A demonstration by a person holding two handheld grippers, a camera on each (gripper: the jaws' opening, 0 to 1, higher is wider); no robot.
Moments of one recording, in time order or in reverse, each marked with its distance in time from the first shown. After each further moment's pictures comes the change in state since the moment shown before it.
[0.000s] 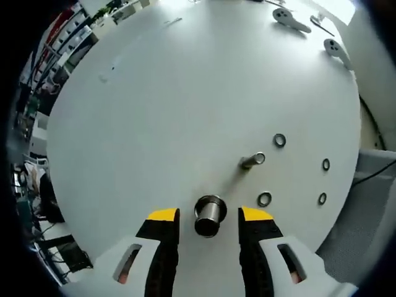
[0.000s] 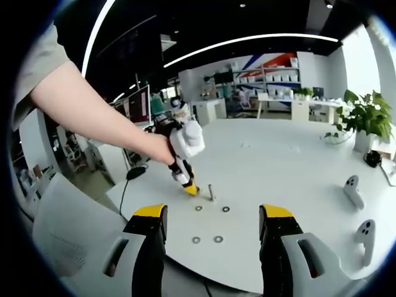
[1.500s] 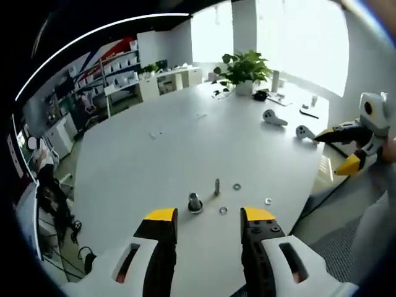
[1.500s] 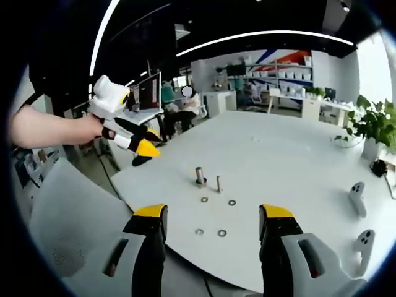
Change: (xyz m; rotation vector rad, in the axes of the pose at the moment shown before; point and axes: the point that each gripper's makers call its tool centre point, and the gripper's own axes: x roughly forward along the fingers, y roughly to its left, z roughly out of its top) left arm -0.156 -0.029 -0.059 -0.184 -0.644 0.048; right arm 0.005 0.011 -0.011 -0.082 0.077 0.042
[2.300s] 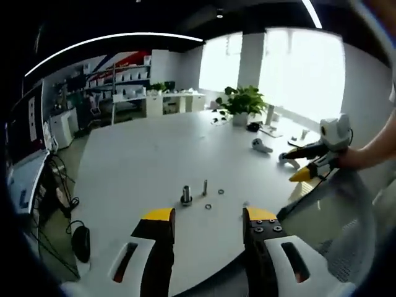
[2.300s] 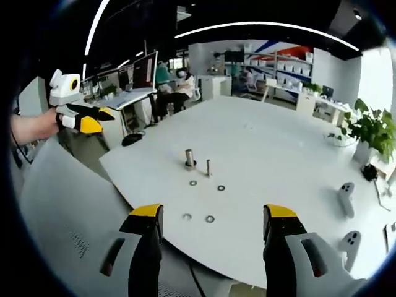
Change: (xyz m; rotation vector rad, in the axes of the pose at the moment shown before) left arm -0.081 -0.009 -0.030 -0.127 -0.179 -0.038; right arm 0.003 -0.007 -0.021 -0.088 0.129 -0.067
